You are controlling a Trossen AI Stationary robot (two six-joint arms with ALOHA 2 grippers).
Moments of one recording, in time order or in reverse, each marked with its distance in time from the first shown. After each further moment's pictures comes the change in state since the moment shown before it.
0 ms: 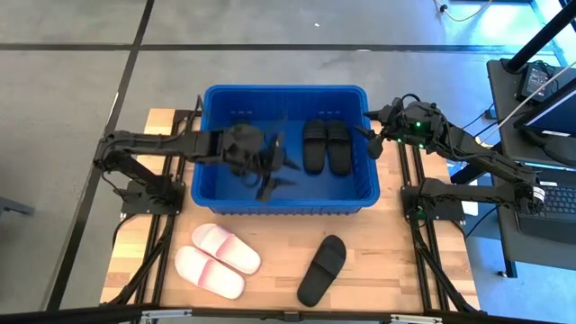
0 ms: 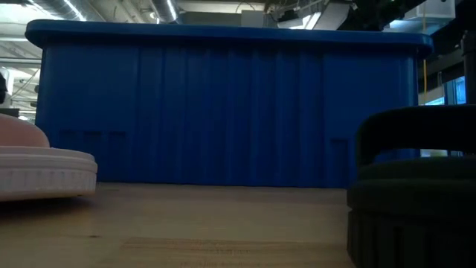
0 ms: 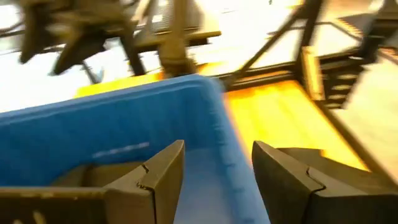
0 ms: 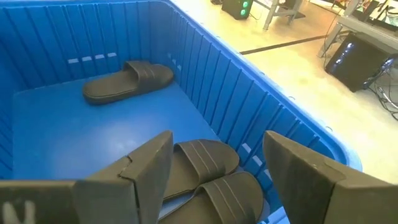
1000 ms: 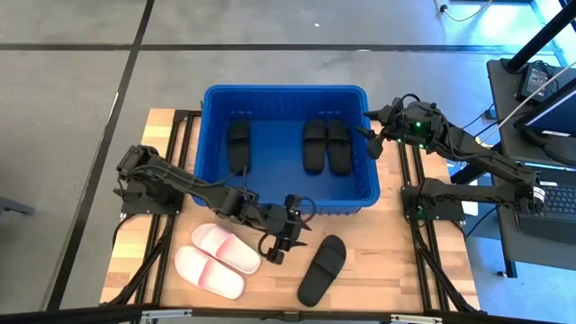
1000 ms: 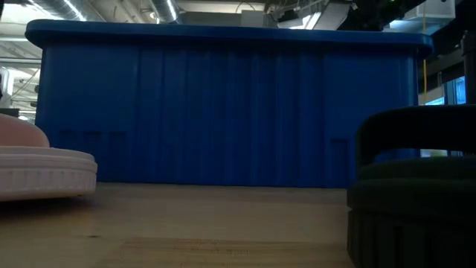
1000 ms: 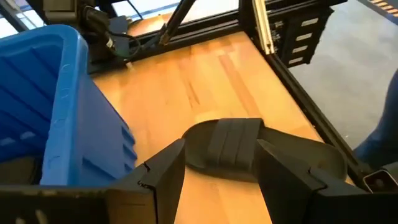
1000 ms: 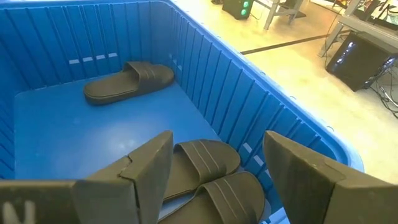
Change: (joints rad) left arm -0.357 0.272 -0.002 0.119 -0.244 -0.116; right arm 0.000 0.001 0.000 0.000 -0.003 0.005
